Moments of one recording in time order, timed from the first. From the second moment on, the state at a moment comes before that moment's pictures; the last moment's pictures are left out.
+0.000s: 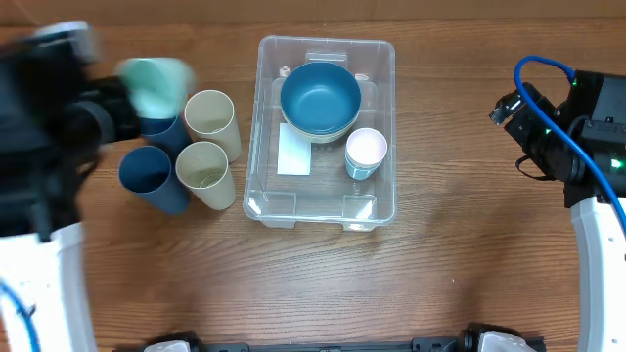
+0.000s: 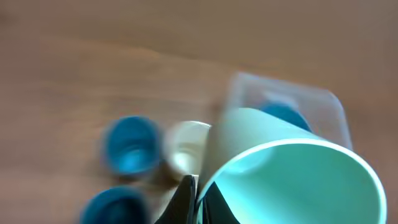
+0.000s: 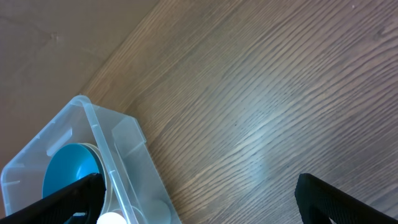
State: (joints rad) left arm 0.13 1.33 1.76 -1.10 0.23 -0.12; right arm -0.16 1.30 1.37 -0.93 -0.05 0.62
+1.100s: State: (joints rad) left arm -0.65 1.91 1.79 -0.93 -0.04 0.16; right arm -0.16 1.30 1.37 -0.93 -0.05 0.62
